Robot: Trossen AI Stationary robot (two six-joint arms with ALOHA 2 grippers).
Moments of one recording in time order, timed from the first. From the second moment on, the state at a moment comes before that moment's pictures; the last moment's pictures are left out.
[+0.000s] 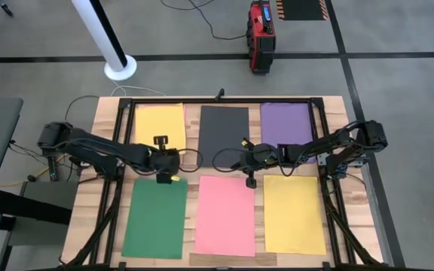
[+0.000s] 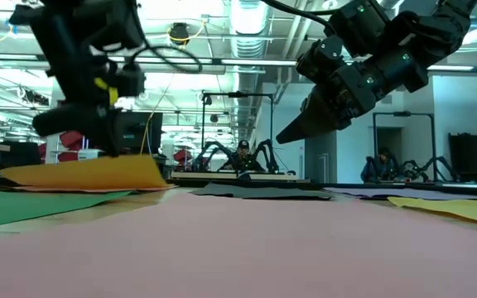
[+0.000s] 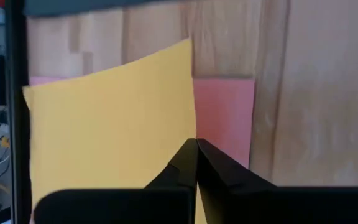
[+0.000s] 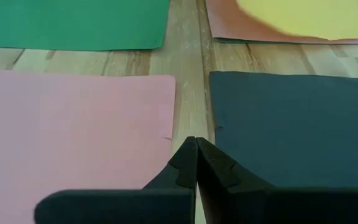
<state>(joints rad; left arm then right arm) -0.10 1.31 0.71 -0.72 -0.56 -0.05 -0.01 1.56 0.63 0.40 0.00 -0.03</state>
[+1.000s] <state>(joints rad) -0.23 1.15 0.78 -0.69 -0.48 -0.15 -0.01 1.58 0.81 0.47 0.03 -0.24</state>
